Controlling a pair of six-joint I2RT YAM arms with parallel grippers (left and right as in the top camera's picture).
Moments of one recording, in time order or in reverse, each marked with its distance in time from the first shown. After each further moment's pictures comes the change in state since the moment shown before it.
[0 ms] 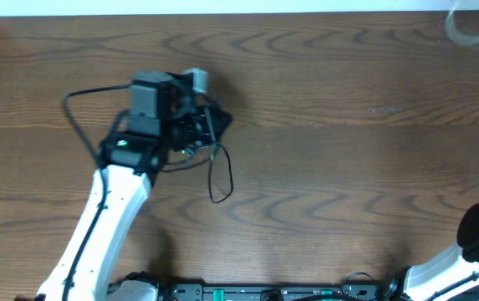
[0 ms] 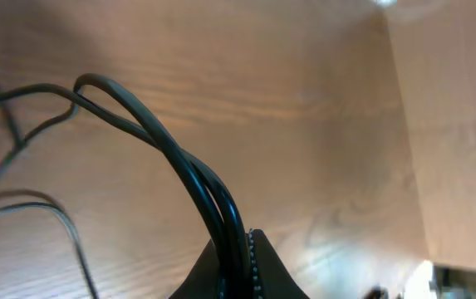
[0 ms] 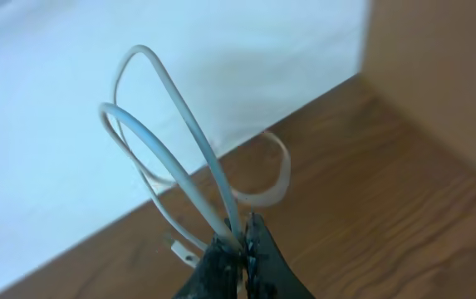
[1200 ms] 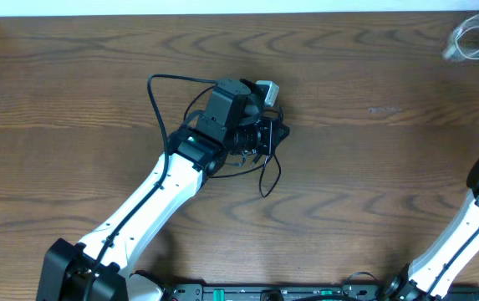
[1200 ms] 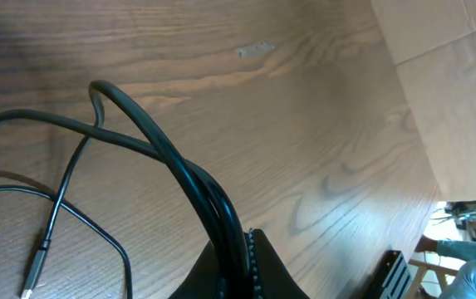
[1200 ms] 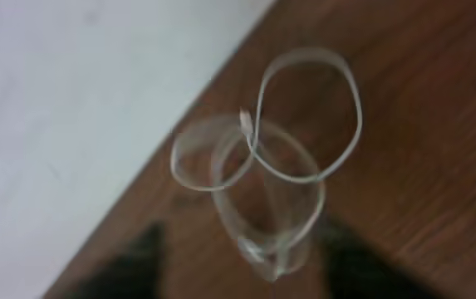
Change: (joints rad) left arm -0.295 0.166 0.000 0.232 -0.073 -0.003; right arm -0.080 0.495 0.006 0.272 -0.231 0.281
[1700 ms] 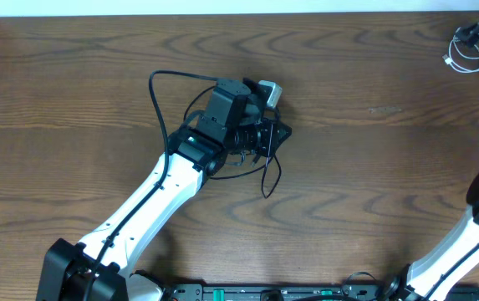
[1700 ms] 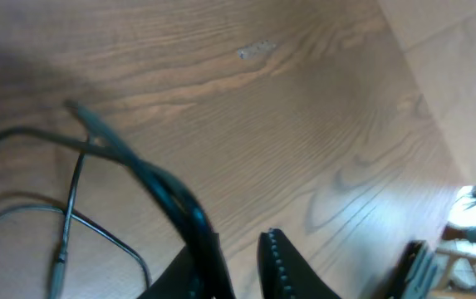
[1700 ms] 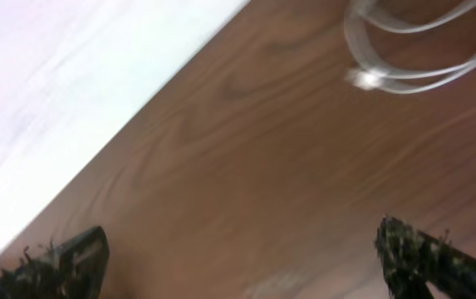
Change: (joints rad) left arm 0.000 0.000 0.000 0.001 -0.011 0.103; right arm 0.022 -0.198 -0.001 -0.460 -0.272 -0.228
